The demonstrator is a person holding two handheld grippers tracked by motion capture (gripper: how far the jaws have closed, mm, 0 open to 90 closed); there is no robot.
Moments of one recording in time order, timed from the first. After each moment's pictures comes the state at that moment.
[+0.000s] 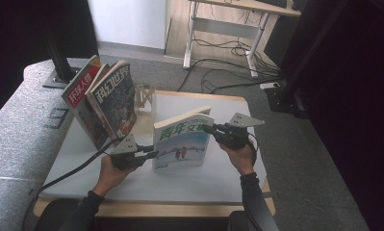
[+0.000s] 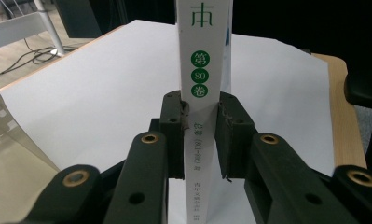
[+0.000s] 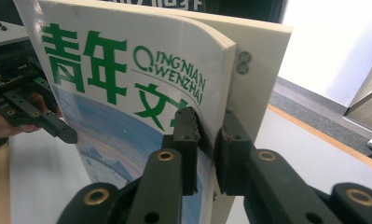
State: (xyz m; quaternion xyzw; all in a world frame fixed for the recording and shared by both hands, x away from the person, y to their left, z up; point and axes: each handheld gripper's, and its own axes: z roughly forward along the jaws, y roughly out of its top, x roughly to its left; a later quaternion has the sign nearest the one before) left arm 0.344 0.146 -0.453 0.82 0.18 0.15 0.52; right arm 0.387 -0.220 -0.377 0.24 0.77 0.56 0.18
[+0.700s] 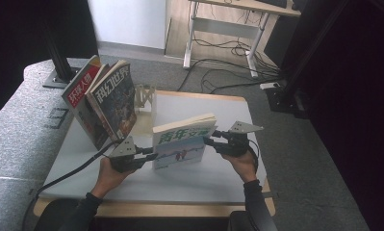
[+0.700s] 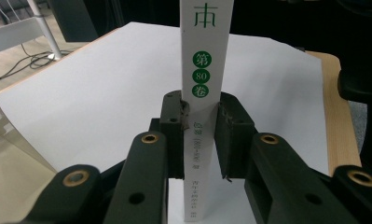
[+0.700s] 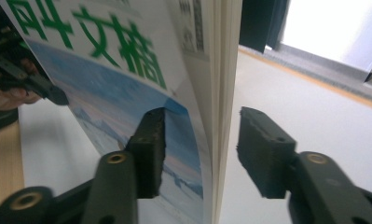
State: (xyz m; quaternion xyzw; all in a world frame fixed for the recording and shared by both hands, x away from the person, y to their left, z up) left arm 0.338 0.148 -0.455 0.82 0.17 0.15 0.53; right arm 0.388 -0.235 -0.413 0.27 0.78 0.54 0.13
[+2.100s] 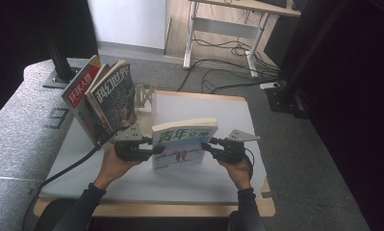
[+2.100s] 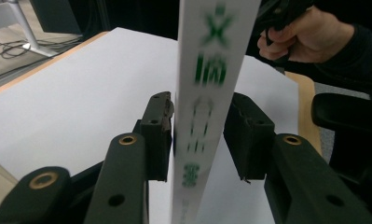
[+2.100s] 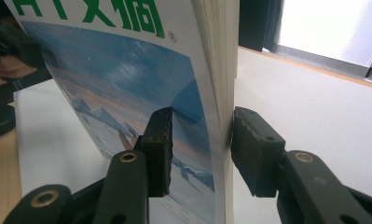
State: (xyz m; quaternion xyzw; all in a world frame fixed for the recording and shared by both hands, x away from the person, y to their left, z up) left arm 0.356 0.130 -0.408 0.83 0.18 0.10 0.52; right arm 0.378 -0.231 -0.442 0.29 0.76 0.56 0.13
